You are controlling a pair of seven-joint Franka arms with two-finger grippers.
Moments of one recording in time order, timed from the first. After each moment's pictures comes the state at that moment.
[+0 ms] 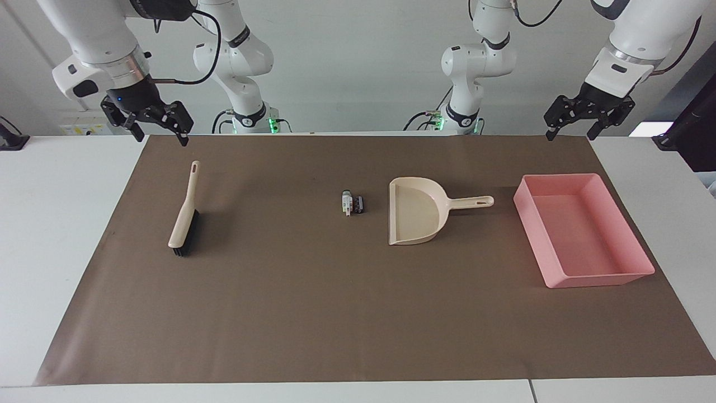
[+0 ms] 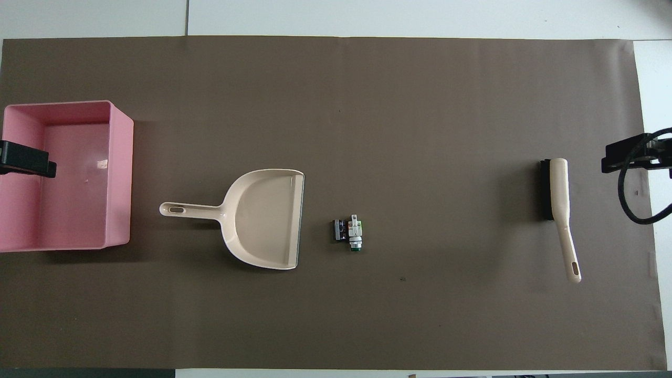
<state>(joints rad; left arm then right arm) -0.03 -0.06 -0.04 -1.55 0.00 1.49 0.06 0.02 -0.07 -0.04 -1.63 -0.04 1.53 0.10</state>
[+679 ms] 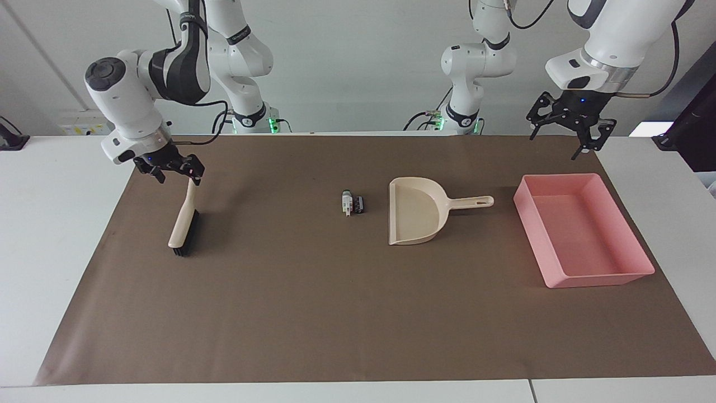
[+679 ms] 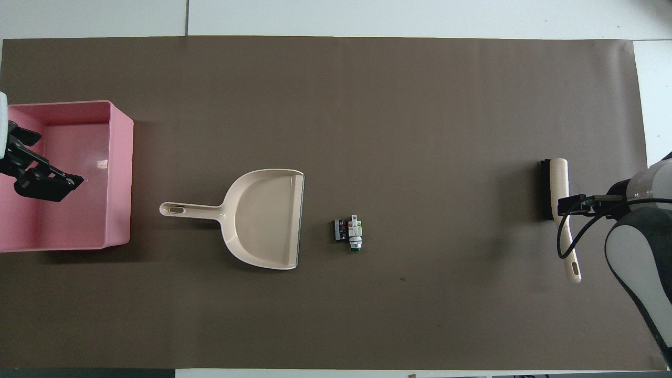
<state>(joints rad) -0.08 -0.06 -0.06 -1.62 0.00 1.57 0.85 -0.10 -0.17 -0.05 -2.28 -0.04 2.04 -0.03</state>
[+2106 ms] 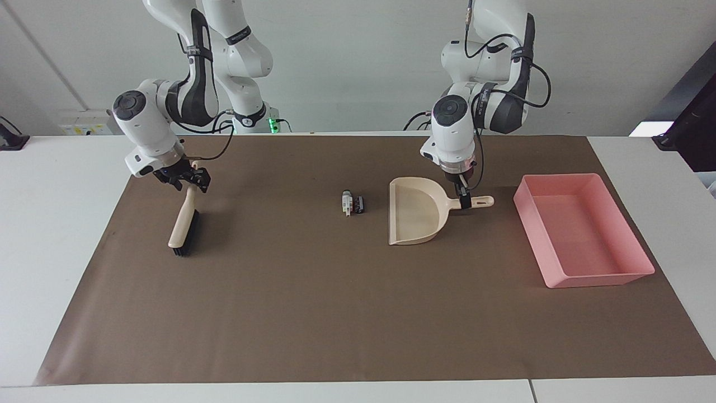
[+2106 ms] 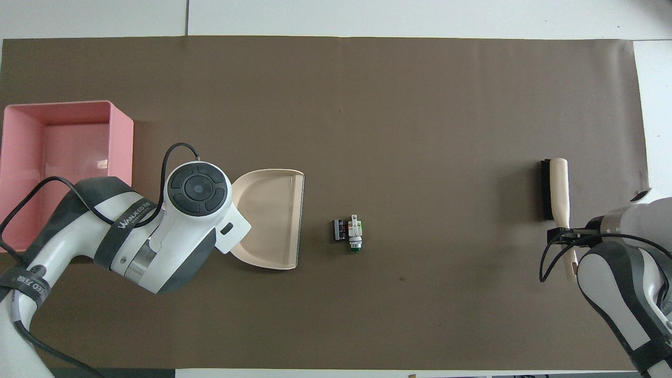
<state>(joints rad) -0.42 0.03 -0.07 -2.18 0.37 2.02 0.95 -0.17 -0.17 -0.05 -2.50 -0.04 2.23 -0.07</state>
